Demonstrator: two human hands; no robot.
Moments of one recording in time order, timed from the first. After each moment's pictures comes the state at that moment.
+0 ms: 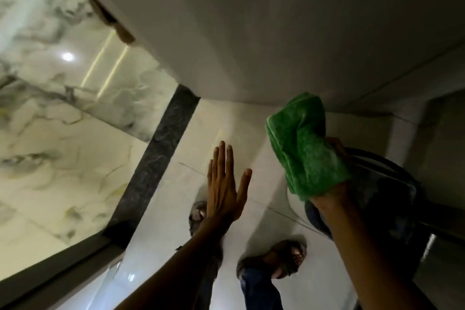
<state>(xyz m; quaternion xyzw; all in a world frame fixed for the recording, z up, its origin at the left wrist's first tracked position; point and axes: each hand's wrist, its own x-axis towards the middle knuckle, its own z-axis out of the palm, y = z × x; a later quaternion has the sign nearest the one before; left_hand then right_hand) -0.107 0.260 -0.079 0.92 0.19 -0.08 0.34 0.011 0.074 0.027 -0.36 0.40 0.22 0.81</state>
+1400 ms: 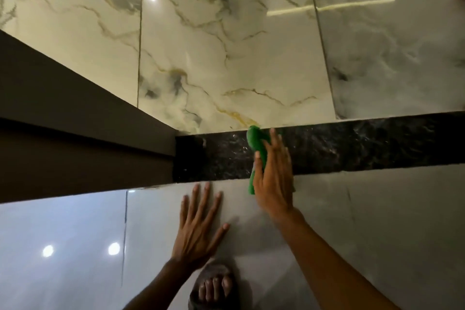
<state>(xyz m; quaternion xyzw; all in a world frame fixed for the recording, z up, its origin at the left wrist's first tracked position) -0.500 0.487 -0.469 0.83 0.52 -0.06 0.20 -0.247 0.559 -0.434 -0.77 -0.53 0.22 0.27</state>
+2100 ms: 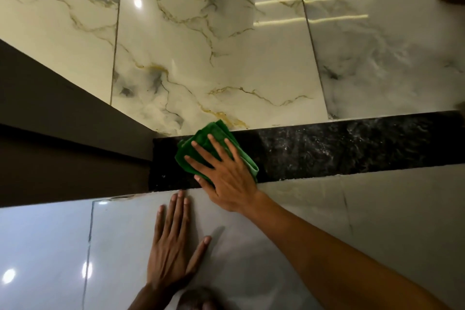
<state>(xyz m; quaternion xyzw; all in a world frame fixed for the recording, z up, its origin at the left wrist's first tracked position) -0.507 0.481 -0.499 0.83 0.55 -0.02 0.12 -0.281 0.596 -0.486 -0.55 -0.81 0.14 0.12</state>
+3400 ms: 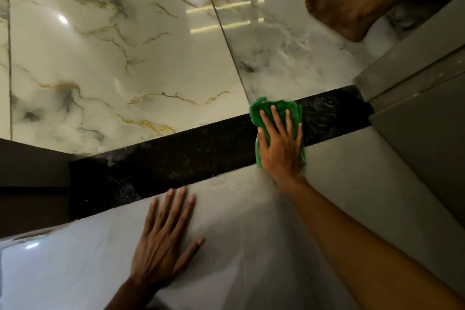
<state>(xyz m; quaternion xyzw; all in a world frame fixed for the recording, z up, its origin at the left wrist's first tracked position) -0.407 0.498 -0.496 0.92 0.37 -0.04 0.10 -0.037 0.533 -0.492 -0.86 -0.48 0.04 0.14</state>
